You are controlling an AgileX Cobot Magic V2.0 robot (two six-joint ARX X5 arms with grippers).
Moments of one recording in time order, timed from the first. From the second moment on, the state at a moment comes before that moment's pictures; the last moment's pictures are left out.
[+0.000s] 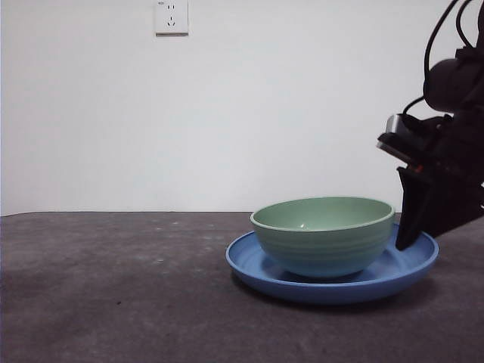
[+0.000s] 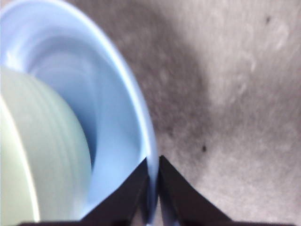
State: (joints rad) left arm -0.46 0.58 0.99 -1.03 0.26 -0.14; right arm 0.13 1.66 1.00 -0.56 -0.48 0.10
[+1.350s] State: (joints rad) left arm -0.46 0.58 0.99 -1.03 0.26 -0.14; right arm 0.40 1.74 1.03 -0.34 -0.54 0.45
